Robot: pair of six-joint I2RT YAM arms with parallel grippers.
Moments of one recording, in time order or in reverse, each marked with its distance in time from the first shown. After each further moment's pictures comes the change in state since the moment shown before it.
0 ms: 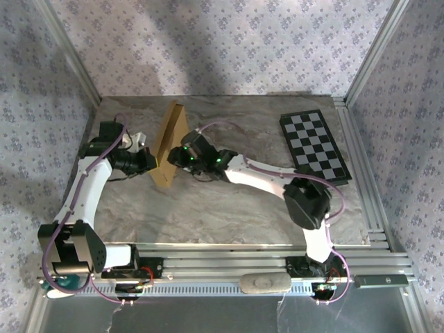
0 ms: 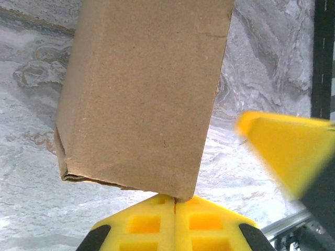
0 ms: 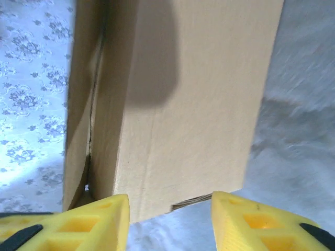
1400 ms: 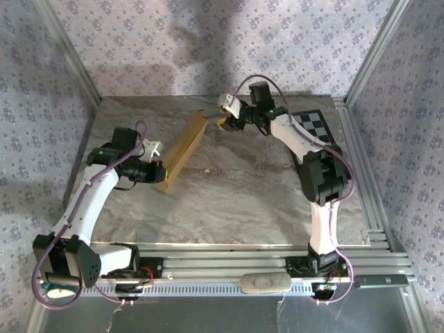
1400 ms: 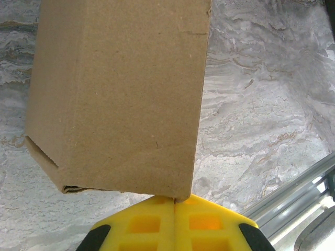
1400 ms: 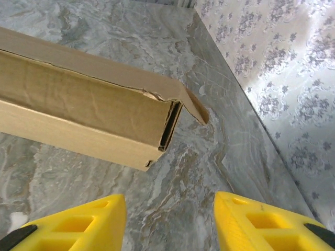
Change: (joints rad) left arm -0.163 -0.079 -0.034 -0.061 -0.051 0.222; right arm -0.534 0.169 0.248 -0.086 -0.642 -1.801
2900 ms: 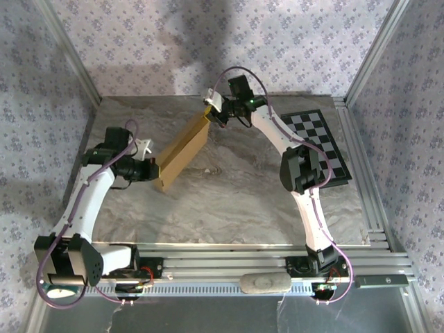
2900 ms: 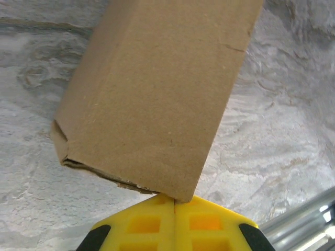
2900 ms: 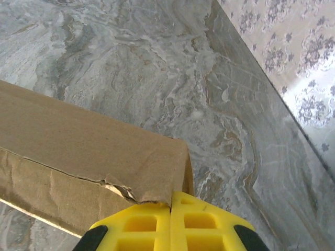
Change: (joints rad) left arm 0.092 0.001 -0.014 0.031 -0.030 -0.048; right arm 0.074 0.289 0.487 -0.292 0.028 0.121
